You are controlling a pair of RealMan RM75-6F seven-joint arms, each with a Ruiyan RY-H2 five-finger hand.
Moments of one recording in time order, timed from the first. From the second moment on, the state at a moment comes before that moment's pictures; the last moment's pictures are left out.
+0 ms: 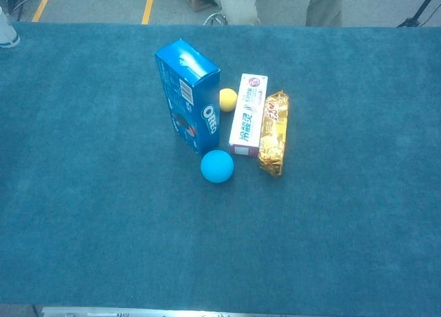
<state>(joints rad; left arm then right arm) -0.10 -1.06 -0.03 -1.73 1.47 1.46 0.17 0.07 -1.02 0.04 -1.71 -1.47 1.44 -0.05</state>
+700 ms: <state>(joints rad) -0.10 -1.02 -0.02 -1.75 1.48 1.45 0.13 0.11 -0.98 0.05 -1.75 -1.51 1.41 -0.01</state>
